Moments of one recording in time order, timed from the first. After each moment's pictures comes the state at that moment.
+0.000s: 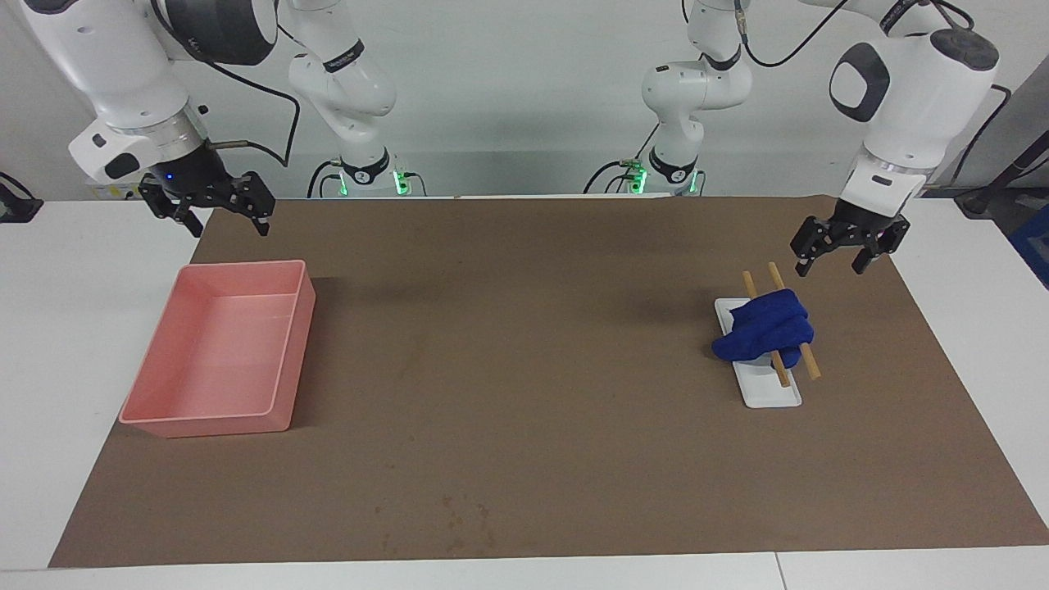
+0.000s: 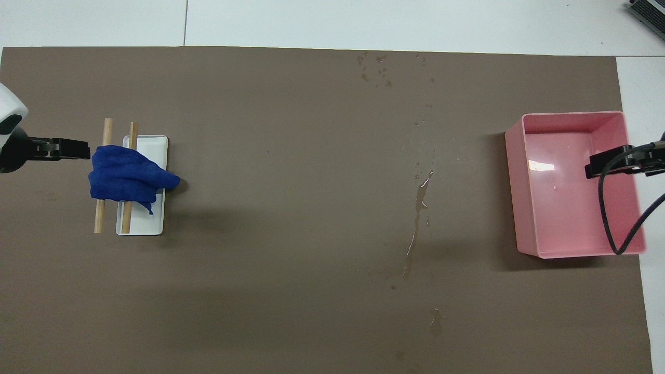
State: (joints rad) left arm 0.02 -0.01 0.00 -1.89 0.02 2.07 0.06; right arm -0.41 0.01 0.36 -1.57 -0.03 1.56 -0.10
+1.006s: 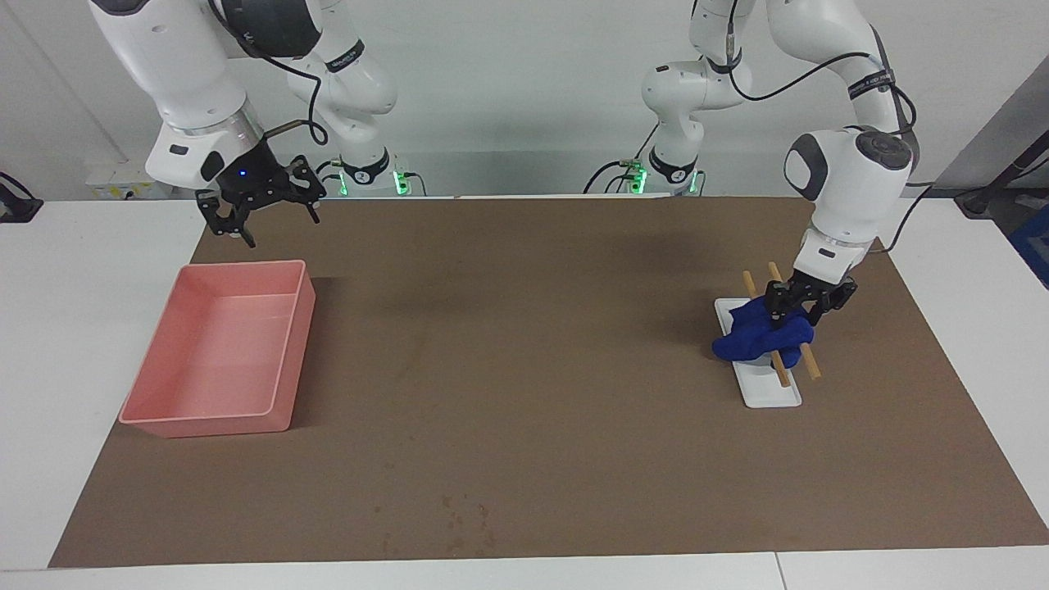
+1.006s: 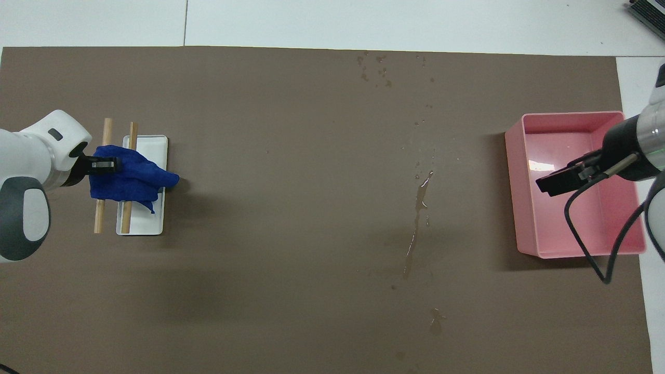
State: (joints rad) left arm 0.02 0.04 0.00 -2.09 0.03 2.32 0.02; right arm -0.31 0.01 0.37 -1.57 0.06 1.56 -0.36
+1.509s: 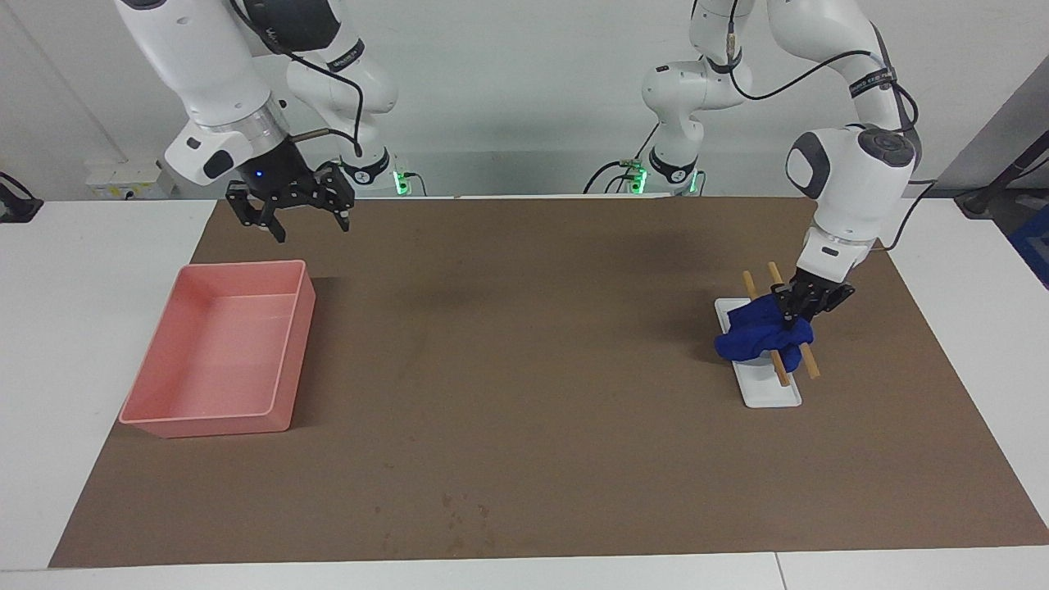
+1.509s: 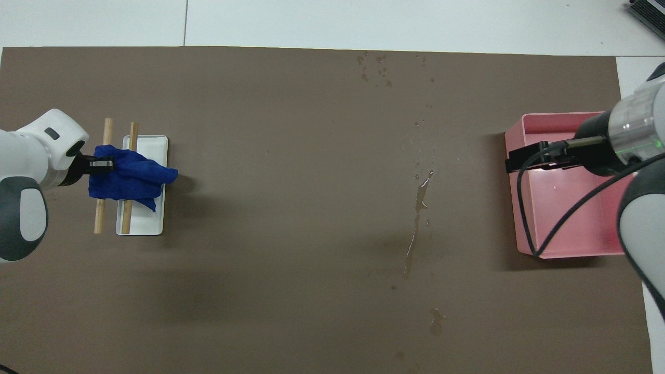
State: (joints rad) left arm 0.02 0.04 0.00 -2.09 0.03 2.32 0.01; right arm -0.23 0.01 0.37 -1.59 0.11 1.66 0.11
